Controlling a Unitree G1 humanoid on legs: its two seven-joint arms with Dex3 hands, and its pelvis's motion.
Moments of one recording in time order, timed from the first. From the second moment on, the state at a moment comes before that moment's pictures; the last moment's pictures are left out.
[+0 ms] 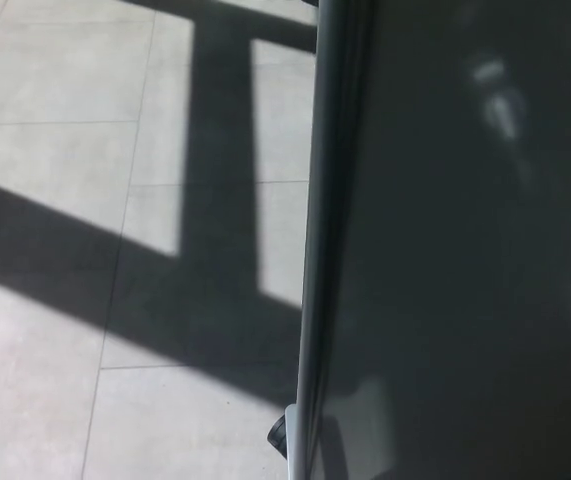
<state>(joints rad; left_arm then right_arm) 0.09 0.47 0.36 0.98 -0.11 -0.20 -0.30 -0.07 -0.39 -0.14 1.08 -0.10 -0.34 0.02</state>
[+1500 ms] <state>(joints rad) -0.44 0.45 -0.05 0.20 -0.24 0.14 -0.54 -0.08 -0.40 -0.30 1.10 0.05 -0.49 0.11</state>
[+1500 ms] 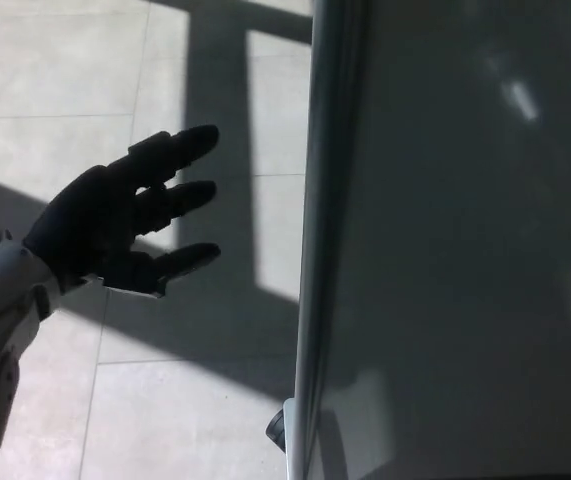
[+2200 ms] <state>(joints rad) -0.68 0.33 -0.14 0.34 -0.19 0.23 -0.53 -0.09 -0.40 -0.26 1.11 0.04 -0.50 0.11</state>
